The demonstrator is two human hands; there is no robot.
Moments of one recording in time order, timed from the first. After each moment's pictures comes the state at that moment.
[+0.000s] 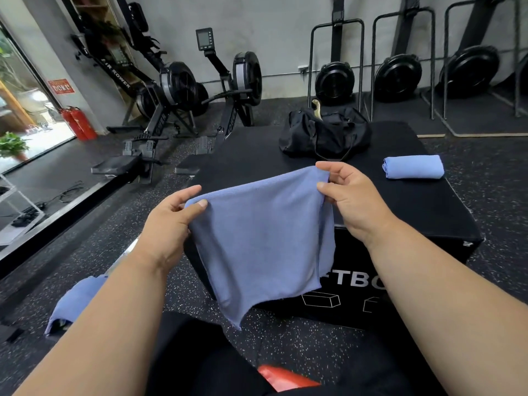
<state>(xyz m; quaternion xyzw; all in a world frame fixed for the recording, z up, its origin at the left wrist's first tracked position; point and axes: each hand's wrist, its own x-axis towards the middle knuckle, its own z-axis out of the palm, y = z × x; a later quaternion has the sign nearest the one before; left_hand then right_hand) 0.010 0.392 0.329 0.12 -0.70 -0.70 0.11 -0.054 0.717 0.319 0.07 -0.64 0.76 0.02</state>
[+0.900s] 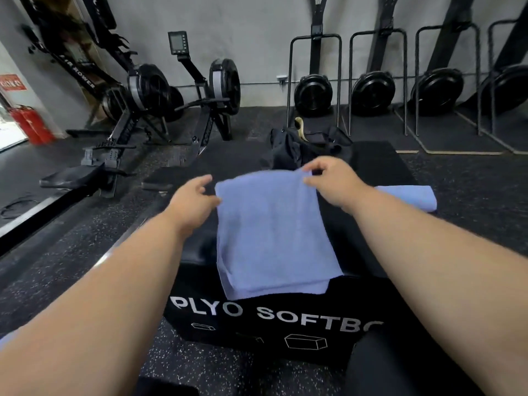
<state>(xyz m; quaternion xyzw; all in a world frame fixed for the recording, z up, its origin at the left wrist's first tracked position) -0.197 0.422 0.331 0.07 -0.86 -0.51 0.04 -0.243 0.736 0.334 0.07 -0.85 0.52 0.05</state>
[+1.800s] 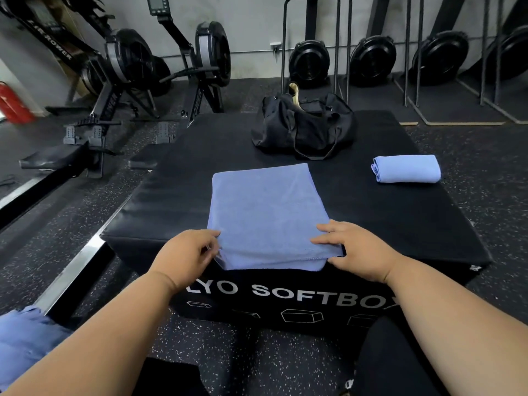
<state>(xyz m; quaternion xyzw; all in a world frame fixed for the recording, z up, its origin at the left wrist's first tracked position) -0.140 0.392 0.186 -0.13 -0.97 -0.18 0.05 -0.151 0.806 0.183 0.21 -0.95 0.23 -0.08</state>
